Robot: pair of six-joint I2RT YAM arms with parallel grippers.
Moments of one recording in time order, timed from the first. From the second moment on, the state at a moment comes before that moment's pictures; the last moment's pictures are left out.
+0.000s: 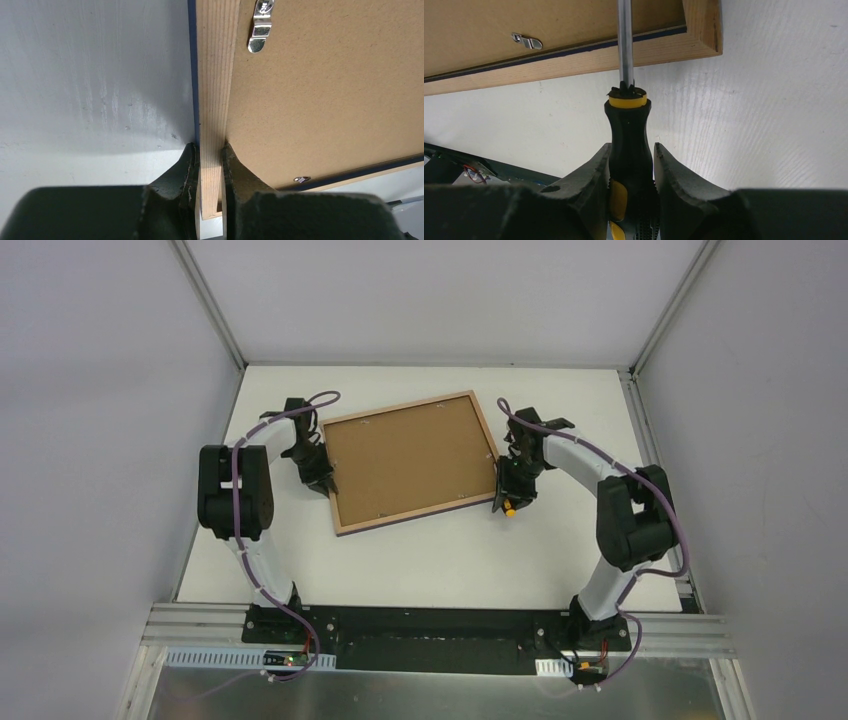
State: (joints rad) left arm 0.00 1.88 1.25 -0.81 0.18 -0.32; right arm 0.37 1.75 1.23 -0.93 -0.24 0.42
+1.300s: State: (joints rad) left arm -0.03 1.85 1.22 -0.79 0.12 -0.30; right arm 0.34 1.80 1.41 -1.02 -0.28 0.40
